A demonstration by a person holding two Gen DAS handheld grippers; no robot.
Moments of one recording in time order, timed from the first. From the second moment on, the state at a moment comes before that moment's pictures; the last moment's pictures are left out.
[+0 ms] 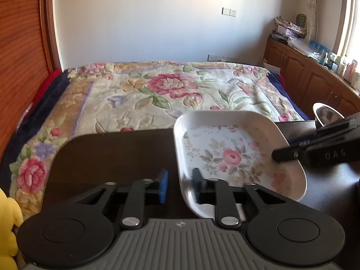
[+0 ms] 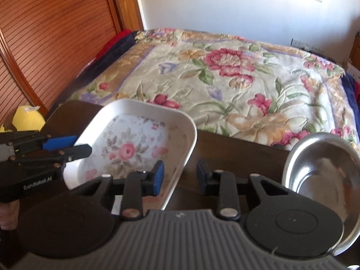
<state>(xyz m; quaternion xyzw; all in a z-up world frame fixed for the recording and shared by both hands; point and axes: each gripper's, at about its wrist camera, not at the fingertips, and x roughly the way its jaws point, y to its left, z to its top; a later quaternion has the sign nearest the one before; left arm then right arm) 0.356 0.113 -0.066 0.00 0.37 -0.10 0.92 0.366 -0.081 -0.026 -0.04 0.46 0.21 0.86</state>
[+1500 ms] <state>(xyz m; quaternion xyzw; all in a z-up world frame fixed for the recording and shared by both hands) 0.197 0.098 0.048 -0.01 0.26 -0.12 0.96 0.242 -0.127 0.069 0.01 0.33 0.25 0.91</state>
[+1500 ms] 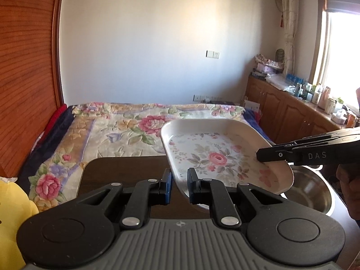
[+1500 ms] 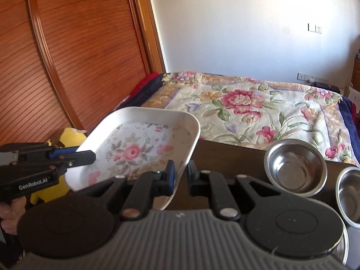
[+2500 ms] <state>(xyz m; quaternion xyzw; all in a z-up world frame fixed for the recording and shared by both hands) 0.095 0.082 0.023 0.01 0.24 -0.14 0.96 0.140 -0.156 0.045 0.01 0.29 0.25 0.92</state>
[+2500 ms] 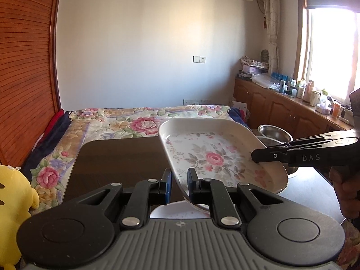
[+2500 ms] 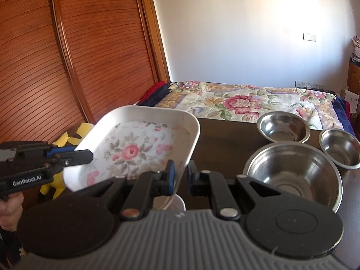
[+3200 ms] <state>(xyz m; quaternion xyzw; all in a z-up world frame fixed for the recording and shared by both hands) 0.078 0.085 -0.028 -0.01 0.28 -0.13 0.95 0.123 -0.153 -0.005 0.03 0.31 0.26 0.92</state>
